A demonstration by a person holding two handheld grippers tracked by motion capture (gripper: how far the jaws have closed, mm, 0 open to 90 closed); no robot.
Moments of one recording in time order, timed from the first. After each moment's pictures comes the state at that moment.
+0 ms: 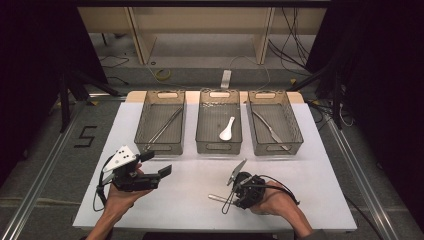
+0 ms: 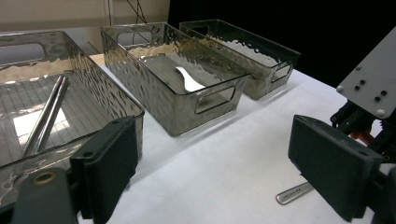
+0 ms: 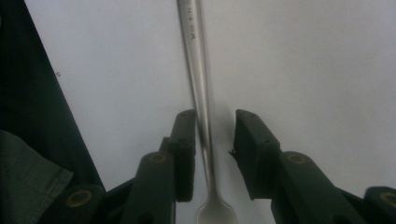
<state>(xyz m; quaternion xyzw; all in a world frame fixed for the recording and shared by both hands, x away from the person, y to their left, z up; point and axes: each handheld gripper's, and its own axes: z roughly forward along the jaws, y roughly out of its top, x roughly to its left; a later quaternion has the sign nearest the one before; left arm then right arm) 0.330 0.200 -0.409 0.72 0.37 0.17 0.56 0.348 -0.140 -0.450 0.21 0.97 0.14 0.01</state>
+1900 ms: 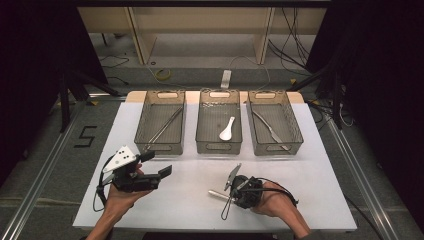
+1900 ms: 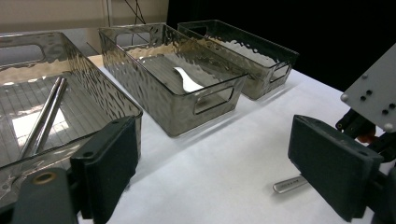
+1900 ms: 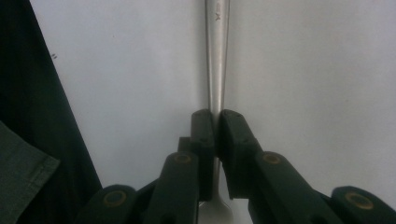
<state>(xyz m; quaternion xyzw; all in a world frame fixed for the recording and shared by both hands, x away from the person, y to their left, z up) 0.328 0.199 -0.408 0.72 0.37 0.17 0.56 0.341 -0.133 -0.449 0.17 0.98 0.12 0.04</state>
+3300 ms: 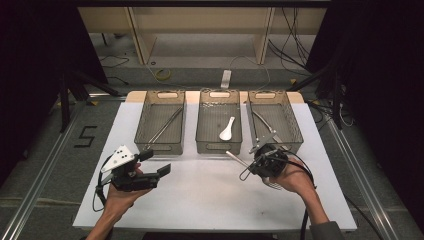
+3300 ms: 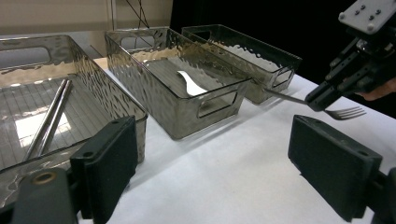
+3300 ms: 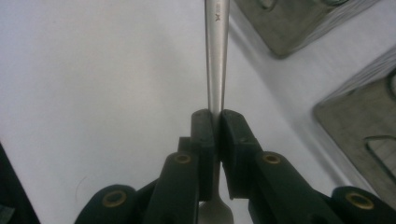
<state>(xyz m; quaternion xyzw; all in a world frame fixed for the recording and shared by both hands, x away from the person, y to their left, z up) 0.329 0.202 -0.408 0.72 0.38 0.17 0.56 0.392 -0.194 -0.400 0.28 0.93 0.22 0.08</state>
